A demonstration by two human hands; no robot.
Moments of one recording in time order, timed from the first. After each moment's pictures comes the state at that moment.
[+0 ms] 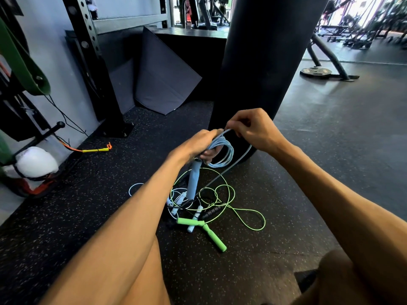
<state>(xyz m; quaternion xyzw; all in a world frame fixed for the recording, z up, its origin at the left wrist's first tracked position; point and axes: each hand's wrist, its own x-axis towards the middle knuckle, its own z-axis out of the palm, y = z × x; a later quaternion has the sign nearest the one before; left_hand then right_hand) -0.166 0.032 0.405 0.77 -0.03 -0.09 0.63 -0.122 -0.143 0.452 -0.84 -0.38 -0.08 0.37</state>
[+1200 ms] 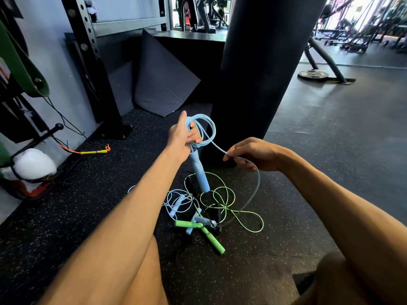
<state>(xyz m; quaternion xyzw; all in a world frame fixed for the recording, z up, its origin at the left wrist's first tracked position) -0.160 0.049 0.413 0.47 0.16 0.13 0.86 -0.115 -0.163 0.422 -0.74 -0.26 0.38 0.49</state>
